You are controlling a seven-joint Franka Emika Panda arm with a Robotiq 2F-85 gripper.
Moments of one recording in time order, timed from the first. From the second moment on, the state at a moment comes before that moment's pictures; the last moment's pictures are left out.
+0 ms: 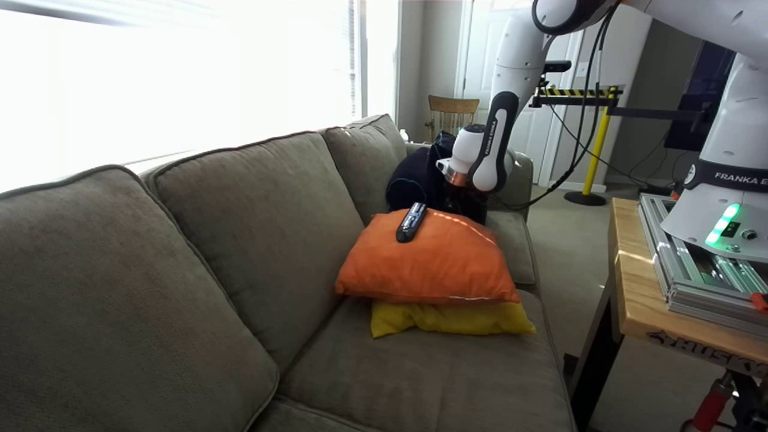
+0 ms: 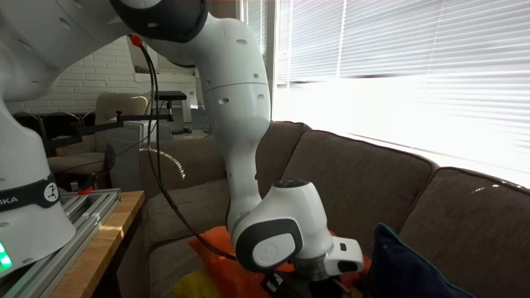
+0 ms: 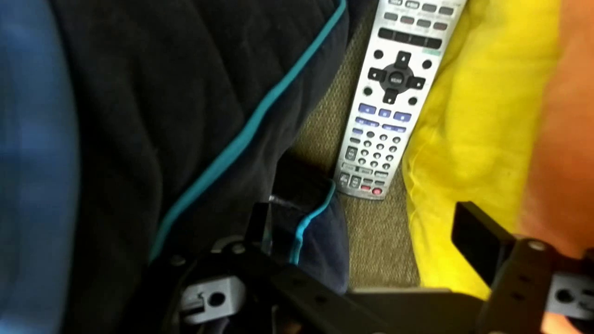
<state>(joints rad) -0.11 1.06 -0.23 -1.91 -0.25 3.30 -0.25</state>
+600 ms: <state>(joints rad) -0.14 0.67 -0.11 -2.19 -0.32 3.23 -0.32</state>
